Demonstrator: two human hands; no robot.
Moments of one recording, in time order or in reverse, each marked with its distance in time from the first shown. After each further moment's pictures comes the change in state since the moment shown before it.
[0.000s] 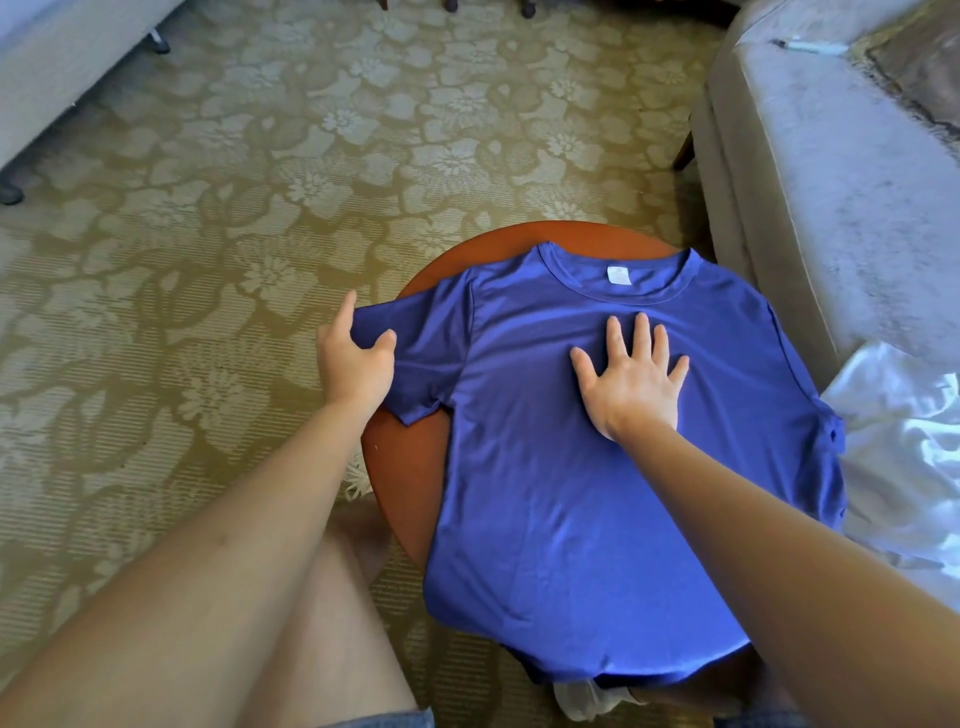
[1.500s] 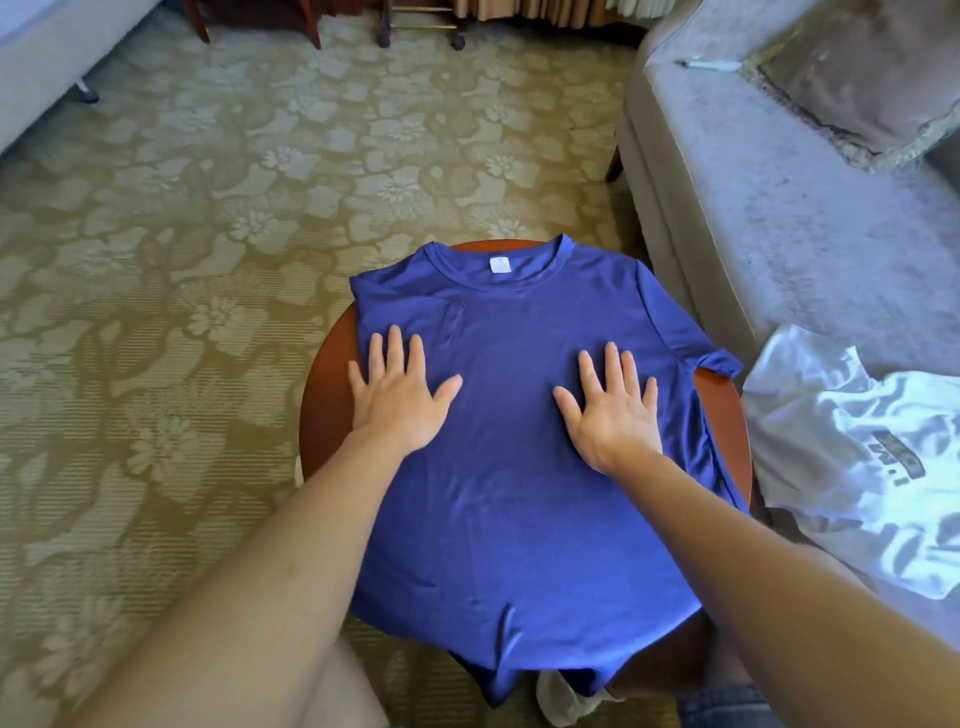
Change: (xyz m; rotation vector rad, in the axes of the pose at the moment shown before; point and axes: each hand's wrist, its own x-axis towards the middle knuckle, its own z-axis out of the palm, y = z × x) left_hand -0.047 0.033 0.069 0.952 -0.464 0.340; right_hand -0.025 0.058 -0.005 0.040 -0.057 -0.049
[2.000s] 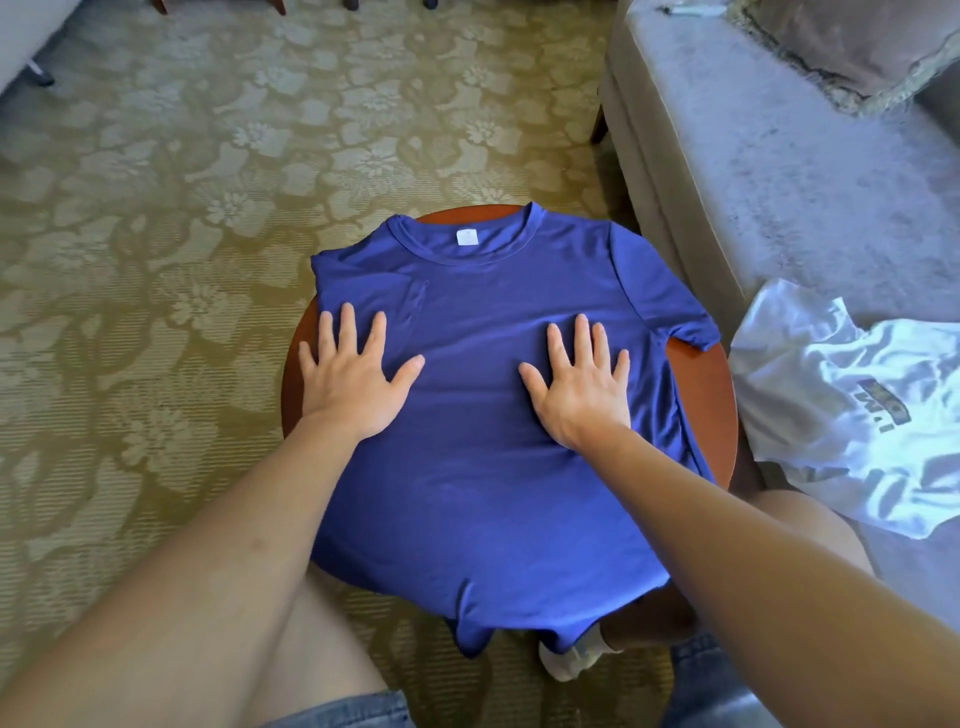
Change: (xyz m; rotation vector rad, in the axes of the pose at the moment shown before) left_hand -0.007 -0.031 0.000 0.208 0.046 0.010; right_hand -0.013 -0.019 0.009 -0.011 0.020 -0.005
